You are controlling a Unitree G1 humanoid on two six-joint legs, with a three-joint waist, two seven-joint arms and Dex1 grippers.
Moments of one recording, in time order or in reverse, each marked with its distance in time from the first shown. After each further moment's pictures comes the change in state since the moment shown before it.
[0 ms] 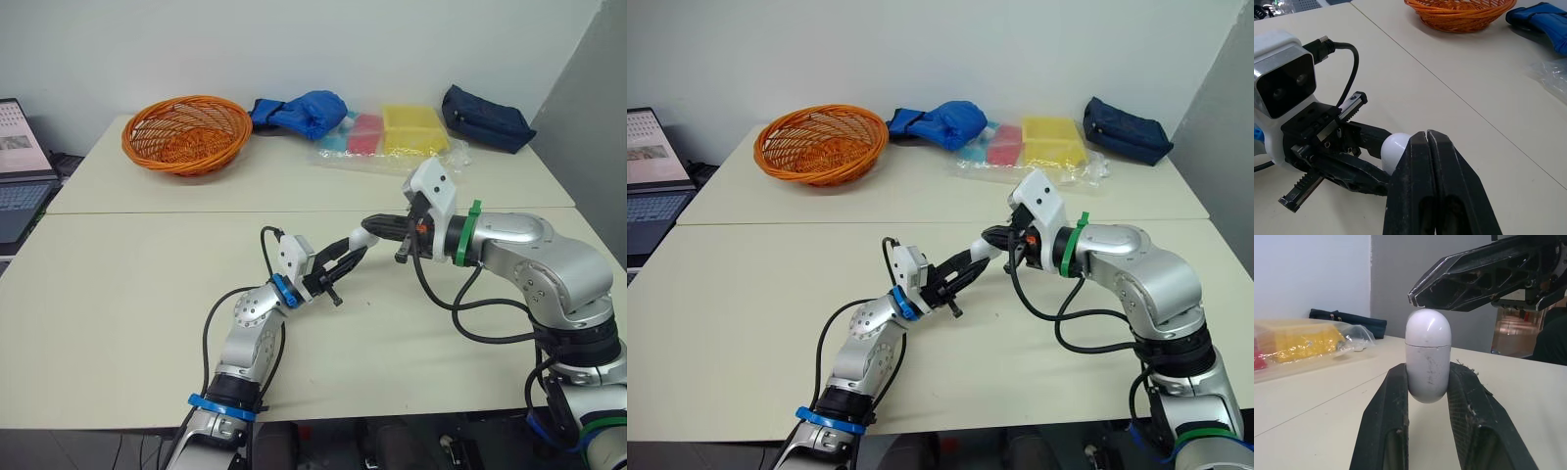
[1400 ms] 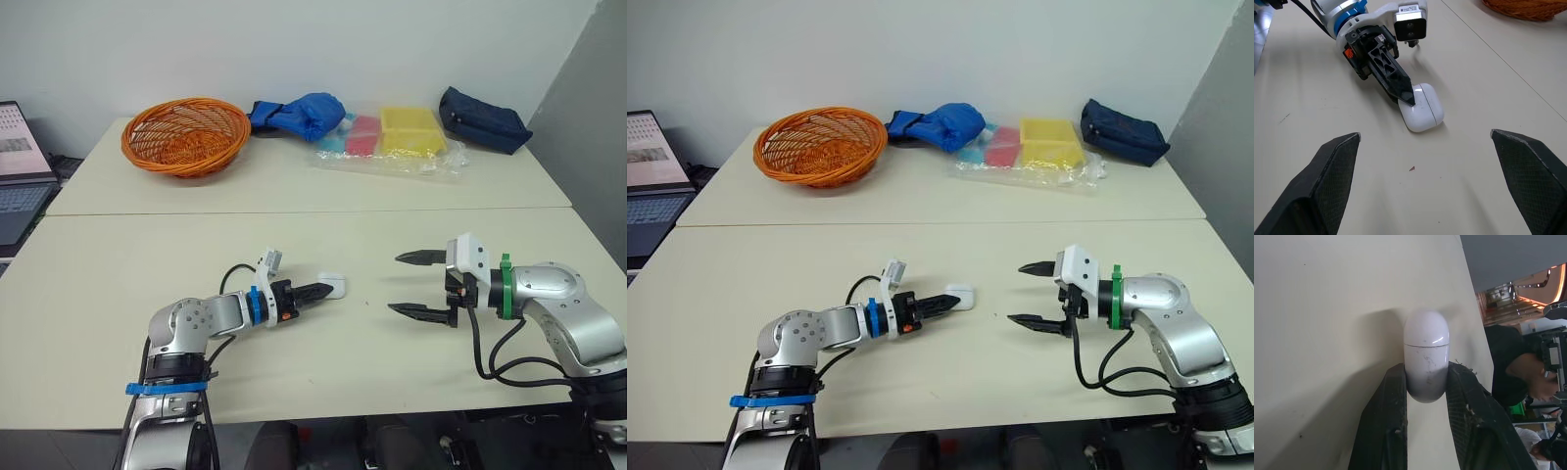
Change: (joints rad) left arm -0.086 0.190 0.304 -0.062 -0.527 1.437 0.313; right arm 0.353 -0.153 -0.012 0.149 -0.124 -0.653 0.418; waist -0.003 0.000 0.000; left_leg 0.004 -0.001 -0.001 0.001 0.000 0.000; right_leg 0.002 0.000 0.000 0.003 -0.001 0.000
